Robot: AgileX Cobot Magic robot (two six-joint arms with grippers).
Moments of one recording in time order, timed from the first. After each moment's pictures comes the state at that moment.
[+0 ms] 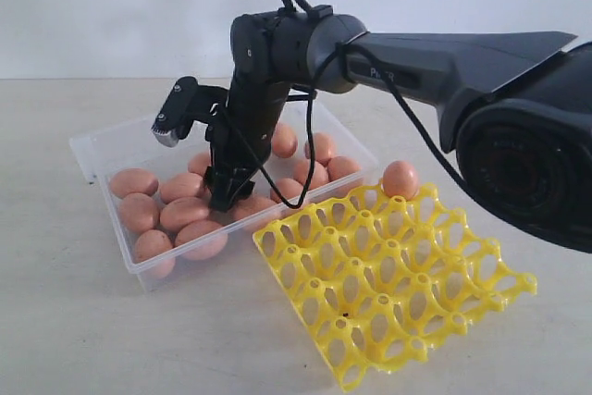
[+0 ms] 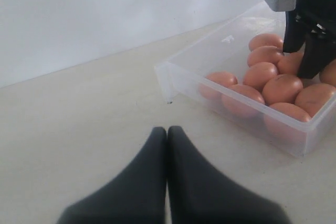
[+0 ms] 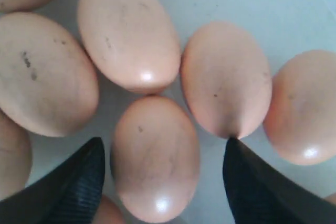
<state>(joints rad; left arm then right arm) -0.09 0.00 0.00 0.10 0.31 0.13 0.68 2.42 -2.06 0.17 0.93 -0.79</state>
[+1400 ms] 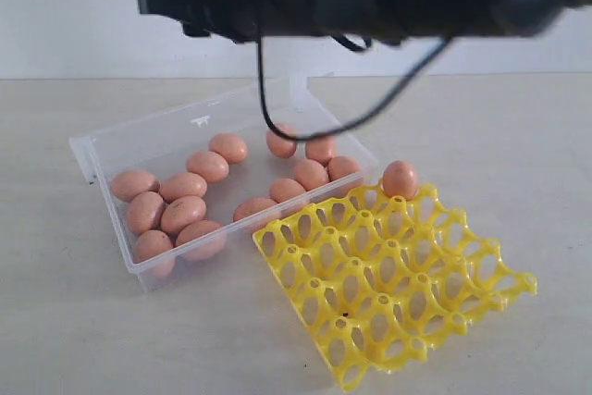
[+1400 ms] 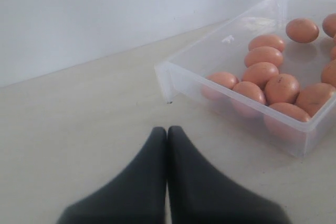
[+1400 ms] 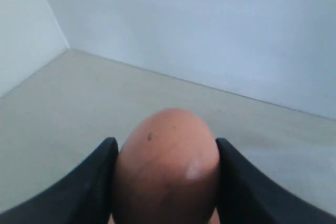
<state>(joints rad) -0.09 0.00 0.00 0.10 0.31 0.13 0.73 1.81 -1.35 0.49 -0.07 -0.21</state>
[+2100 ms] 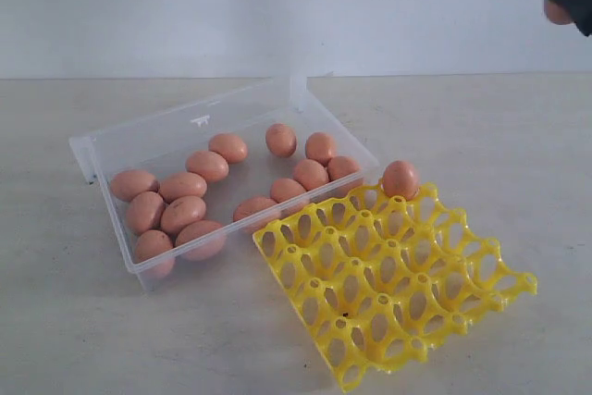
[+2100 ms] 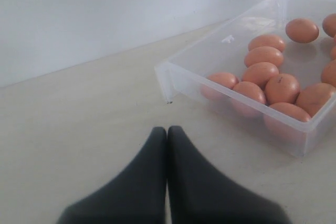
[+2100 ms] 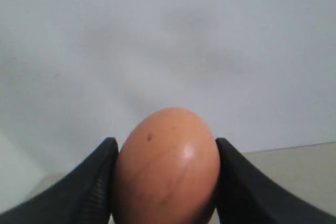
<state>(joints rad) -0.09 0.00 0.00 0.10 0.31 0.13 -0.27 1.57 -0.74 -0.98 -1.07 1.20</state>
